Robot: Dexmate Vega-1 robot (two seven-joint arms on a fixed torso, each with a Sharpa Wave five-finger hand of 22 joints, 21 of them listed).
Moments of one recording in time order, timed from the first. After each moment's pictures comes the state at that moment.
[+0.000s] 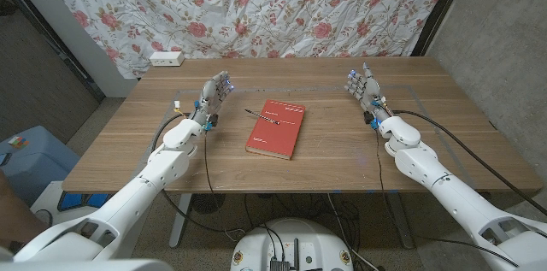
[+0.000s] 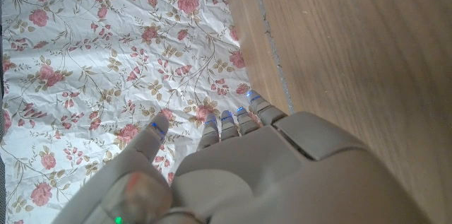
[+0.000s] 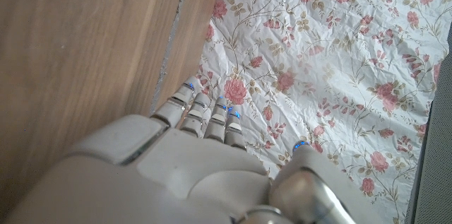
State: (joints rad) left arm 0.84 0.53 0.36 -1.29 -0.66 -0.28 -0.05; left_hand 0.05 0.09 0.69 0.08 0.19 0.02 0.00 0.18 0.17 -0.01 -0.02 0.19 0.17 -0.05 -0.03 0.17 0.16 0.06 -0.04 0.19 0.17; right arm -0.83 -0.50 -0.39 -1.31 0.63 0.28 0.01; right_hand 0.17 0.11 0.14 0.14 0.22 0.14 -0.04 0.18 0.17 0.21 0.00 0.19 0.19 0.10 0.01 0.20 0.33 0.29 0.04 0.17 0.17
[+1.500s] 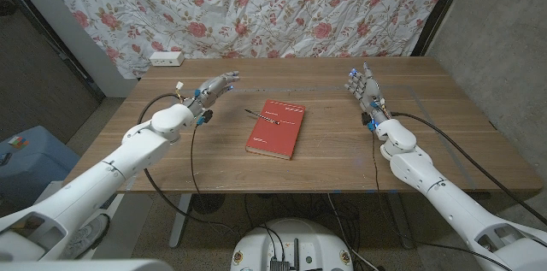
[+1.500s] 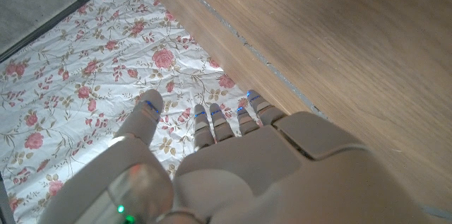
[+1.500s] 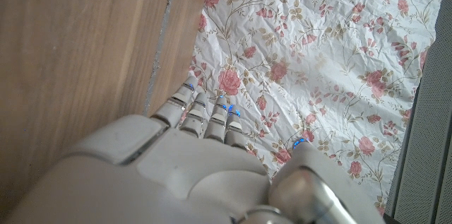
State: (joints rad) left arm 0.85 0.81 0.42 -1.66 -0.41 0.03 0.05; left_hand 0.24 0.08 0.71 -0.19 0.17 0.18 -0.15 0.19 0.17 0.11 -0.18 0.20 0.17 -0.06 -0.04 0.17 0.16 0.06 -0.04 0.18 0.16; right arm -0.87 -0.48 -0.37 -1.33 0.62 0.35 -0.03; right_hand 0.18 0.11 0.15 0.12 0.23 0.17 -0.05 0.19 0.17 0.22 -0.01 0.19 0.19 0.11 0.00 0.20 0.31 0.29 0.02 0.18 0.17
